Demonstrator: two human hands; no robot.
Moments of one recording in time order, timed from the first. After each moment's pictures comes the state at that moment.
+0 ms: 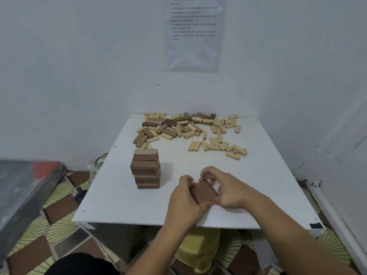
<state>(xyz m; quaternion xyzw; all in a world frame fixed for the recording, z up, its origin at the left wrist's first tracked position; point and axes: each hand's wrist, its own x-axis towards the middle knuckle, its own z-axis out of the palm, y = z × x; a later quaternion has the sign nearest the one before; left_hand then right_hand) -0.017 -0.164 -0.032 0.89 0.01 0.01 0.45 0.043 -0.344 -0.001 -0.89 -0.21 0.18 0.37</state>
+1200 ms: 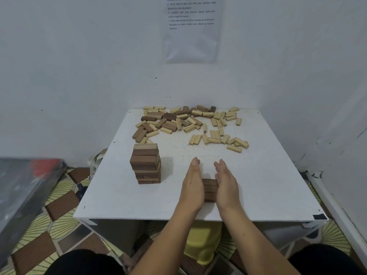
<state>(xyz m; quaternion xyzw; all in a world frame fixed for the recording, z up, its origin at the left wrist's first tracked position) 0.003 -0.192 -0.017 0.72 0.10 -0.04 0.68 0.005 -0.285 -0.028 -0.66 0.14 -0.02 0.73</state>
